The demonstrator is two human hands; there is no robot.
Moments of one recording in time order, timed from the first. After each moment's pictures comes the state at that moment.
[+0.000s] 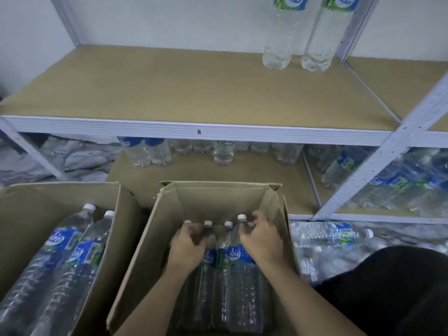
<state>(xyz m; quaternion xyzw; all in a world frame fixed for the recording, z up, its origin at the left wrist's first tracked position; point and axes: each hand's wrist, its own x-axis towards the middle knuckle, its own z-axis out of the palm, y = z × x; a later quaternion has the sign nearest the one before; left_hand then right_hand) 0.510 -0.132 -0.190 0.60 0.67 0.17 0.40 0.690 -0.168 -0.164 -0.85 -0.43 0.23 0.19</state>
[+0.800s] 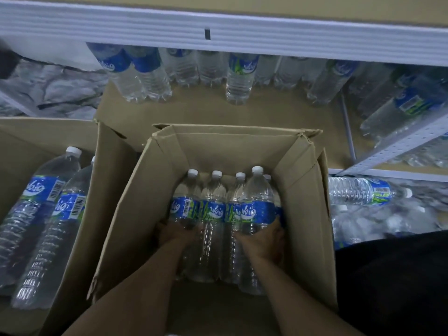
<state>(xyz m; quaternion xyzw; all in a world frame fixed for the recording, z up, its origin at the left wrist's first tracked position) 0.471 -0.139 -0.322 0.42 0.81 -0.08 0.40 0.650 -0.207 -0.311 -0.91 -0.20 0.33 0.14</state>
